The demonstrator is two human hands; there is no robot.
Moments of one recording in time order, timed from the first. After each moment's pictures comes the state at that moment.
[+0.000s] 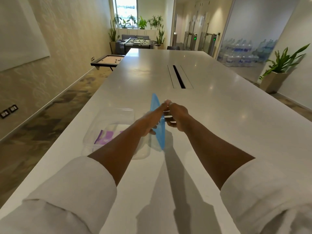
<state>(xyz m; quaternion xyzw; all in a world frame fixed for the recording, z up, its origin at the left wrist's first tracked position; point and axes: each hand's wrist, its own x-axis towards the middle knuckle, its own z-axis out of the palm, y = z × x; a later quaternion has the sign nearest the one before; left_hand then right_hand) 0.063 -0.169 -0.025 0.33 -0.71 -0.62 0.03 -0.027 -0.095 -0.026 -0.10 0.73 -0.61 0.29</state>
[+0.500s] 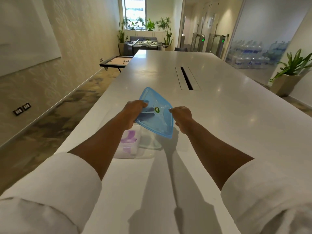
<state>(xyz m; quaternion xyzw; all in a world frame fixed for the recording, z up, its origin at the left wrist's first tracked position) 0.107 -0.240 -0.011 0.30 -0.59 -0.73 0.17 -0.024 -0.112 -0.038 -0.14 0.78 -0.58 0.19</state>
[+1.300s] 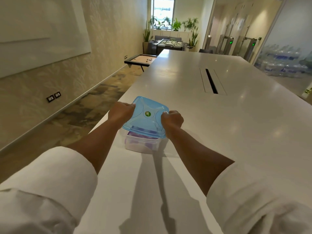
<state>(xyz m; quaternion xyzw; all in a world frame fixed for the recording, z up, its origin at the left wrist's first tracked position) 0.193 -0.313 -0.043 0.50 -0.73 -0.37 0.28 0.069 -0.195 -0.057 -0.14 0.81 -0.55 0.15</state>
